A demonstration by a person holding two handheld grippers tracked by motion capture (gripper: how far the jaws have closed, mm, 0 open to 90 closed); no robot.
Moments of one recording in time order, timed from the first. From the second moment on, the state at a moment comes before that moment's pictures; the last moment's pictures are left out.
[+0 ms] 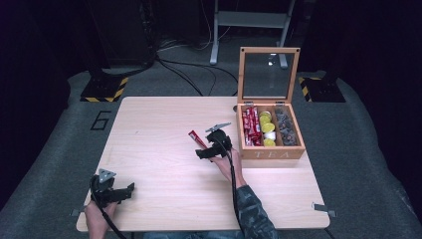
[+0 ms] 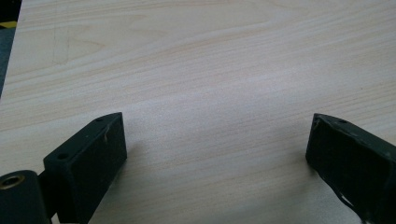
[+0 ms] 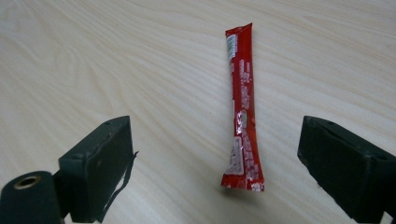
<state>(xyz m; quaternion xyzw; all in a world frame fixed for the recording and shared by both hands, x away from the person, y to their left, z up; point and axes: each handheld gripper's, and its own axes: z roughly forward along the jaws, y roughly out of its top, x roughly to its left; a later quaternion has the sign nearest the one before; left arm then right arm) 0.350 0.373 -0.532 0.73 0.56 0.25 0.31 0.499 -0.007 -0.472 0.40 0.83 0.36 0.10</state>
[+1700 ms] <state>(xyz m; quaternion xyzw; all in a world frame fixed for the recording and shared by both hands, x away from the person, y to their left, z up) 0.350 0.372 -0.532 0.72 0.56 0.25 0.31 0.365 -0.177 -0.515 0.54 0.75 0.33 0.20</state>
